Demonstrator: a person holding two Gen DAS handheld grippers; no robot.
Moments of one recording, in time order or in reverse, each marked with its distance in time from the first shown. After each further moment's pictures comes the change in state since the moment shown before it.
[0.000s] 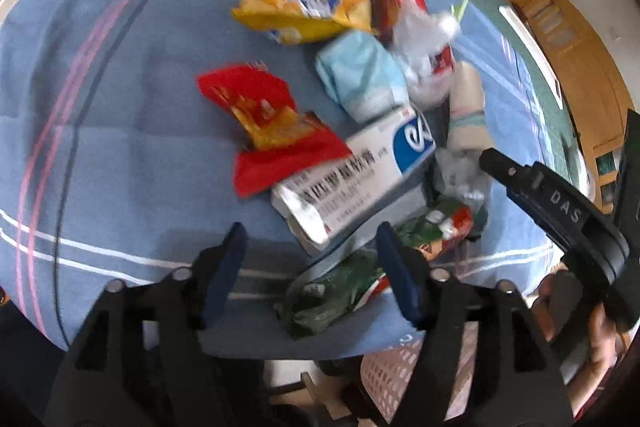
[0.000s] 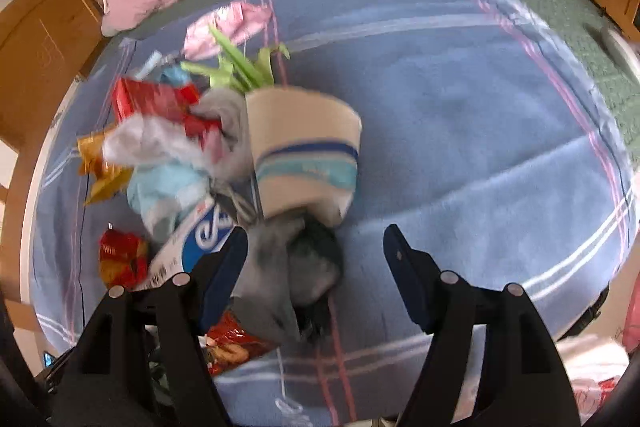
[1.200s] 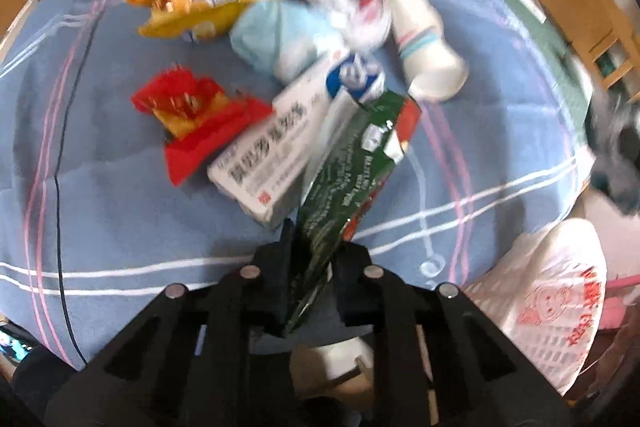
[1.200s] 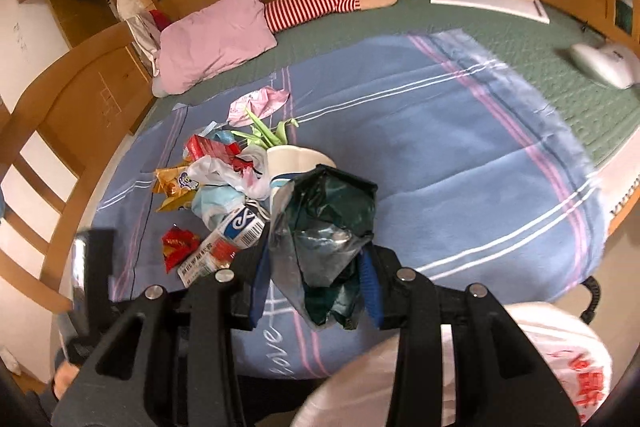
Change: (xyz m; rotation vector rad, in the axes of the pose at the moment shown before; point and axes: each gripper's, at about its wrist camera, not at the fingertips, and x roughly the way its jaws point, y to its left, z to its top) left arm -0.002 -0.046 -0.013 0.281 -0.022 0.056; right arm -0.131 -0.060 -0.059 -0.001 -0.285 0.142
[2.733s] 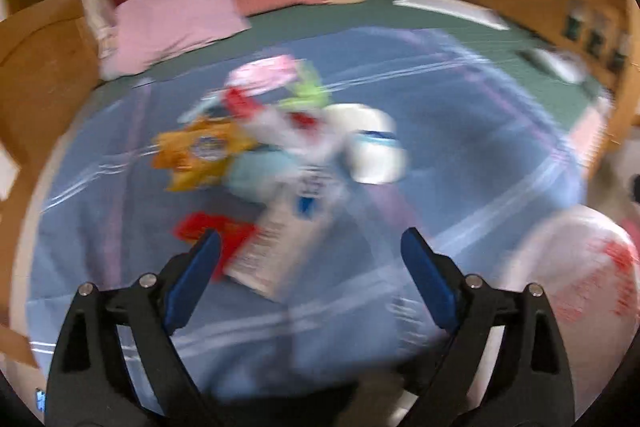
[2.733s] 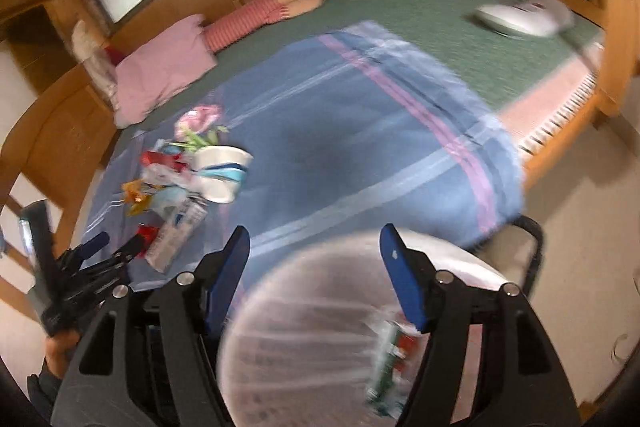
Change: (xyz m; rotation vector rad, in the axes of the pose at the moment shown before) left arm -0.066 -0.063 -0.018 0.242 -0.343 0.223; right arm -0.075 -0.079 -0.030 0.156 -0.017 -0.088
